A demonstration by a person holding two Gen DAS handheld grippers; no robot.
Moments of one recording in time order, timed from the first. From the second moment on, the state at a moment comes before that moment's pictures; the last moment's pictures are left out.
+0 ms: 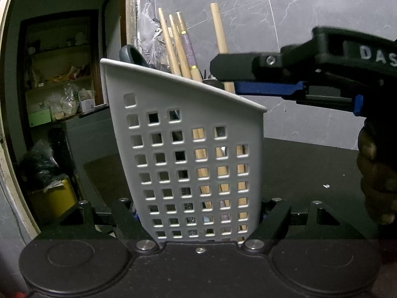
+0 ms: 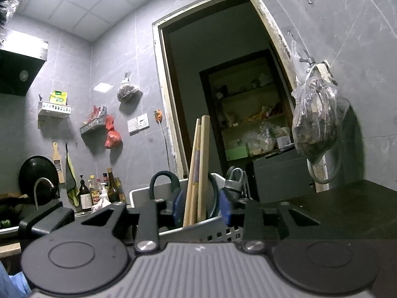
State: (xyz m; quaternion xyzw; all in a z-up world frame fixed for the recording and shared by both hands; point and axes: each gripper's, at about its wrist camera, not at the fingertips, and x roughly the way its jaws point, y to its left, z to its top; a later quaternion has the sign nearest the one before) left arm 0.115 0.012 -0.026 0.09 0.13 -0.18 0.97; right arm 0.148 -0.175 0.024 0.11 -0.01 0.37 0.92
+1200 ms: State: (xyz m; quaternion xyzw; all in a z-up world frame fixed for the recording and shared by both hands) left arm 0.089 0.020 -0.029 0.06 0.09 -0.18 0.98; right arm 0.084 -0.223 0.003 0.21 -0.04 0.24 0.95
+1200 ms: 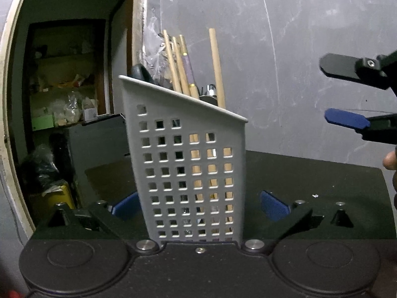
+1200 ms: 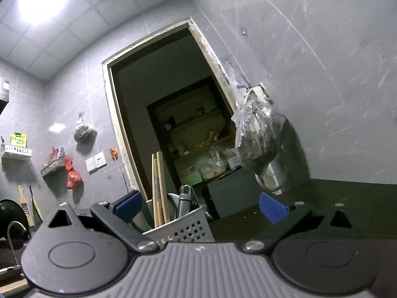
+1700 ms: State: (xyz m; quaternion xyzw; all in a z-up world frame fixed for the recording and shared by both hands) left arm 0.031 0.043 -0.012 0.01 0.07 -0.14 0.99; right arm 0.032 -0.228 0.000 0.19 -0.04 0.18 0.96
